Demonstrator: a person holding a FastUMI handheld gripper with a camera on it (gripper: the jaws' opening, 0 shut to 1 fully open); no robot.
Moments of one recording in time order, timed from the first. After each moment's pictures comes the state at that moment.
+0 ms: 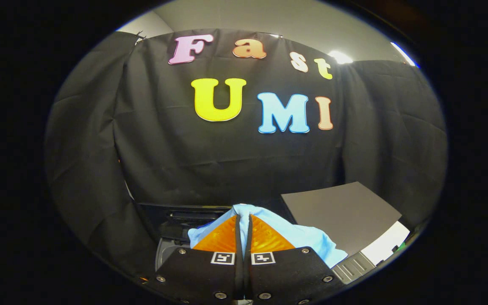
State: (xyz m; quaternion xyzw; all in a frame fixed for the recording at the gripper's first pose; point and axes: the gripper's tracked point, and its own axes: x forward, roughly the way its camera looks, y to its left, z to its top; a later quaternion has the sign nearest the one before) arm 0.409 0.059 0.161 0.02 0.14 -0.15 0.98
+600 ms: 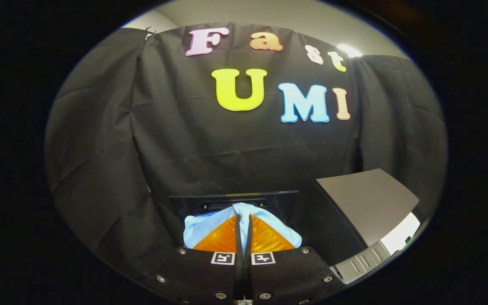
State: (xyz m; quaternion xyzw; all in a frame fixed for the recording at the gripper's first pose) arm 0.424 0.140 0.122 0.03 0.18 -0.11 0.98
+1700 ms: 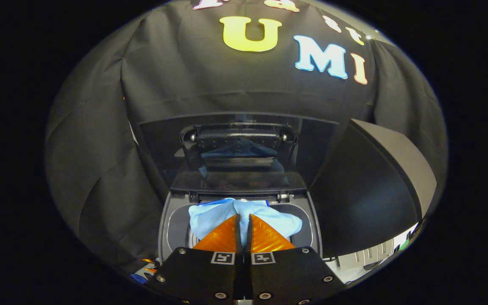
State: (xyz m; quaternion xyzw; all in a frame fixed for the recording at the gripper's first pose) arm 0.468 0.141 -0.055 0.02 0.34 -0.10 0.94
